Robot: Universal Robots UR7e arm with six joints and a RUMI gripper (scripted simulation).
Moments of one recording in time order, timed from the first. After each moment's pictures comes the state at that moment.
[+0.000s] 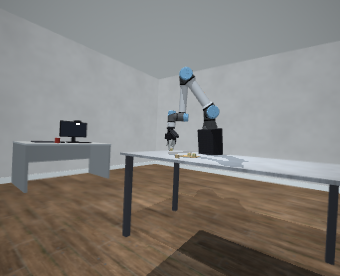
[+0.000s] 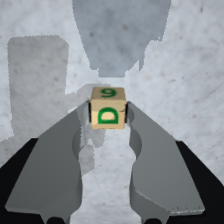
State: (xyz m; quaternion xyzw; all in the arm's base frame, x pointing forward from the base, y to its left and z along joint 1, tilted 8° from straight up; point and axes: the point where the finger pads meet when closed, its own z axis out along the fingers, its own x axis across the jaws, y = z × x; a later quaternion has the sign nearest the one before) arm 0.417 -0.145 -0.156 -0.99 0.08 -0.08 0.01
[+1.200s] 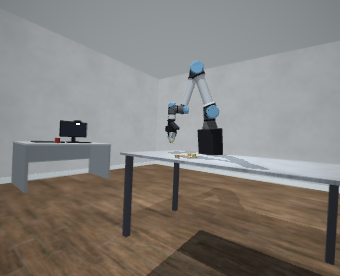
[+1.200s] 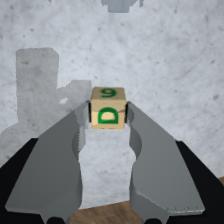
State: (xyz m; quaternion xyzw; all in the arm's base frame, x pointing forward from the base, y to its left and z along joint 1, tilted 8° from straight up) arm 0.405 -0.144 -0.085 -0.99 0.08 -0.07 0.01
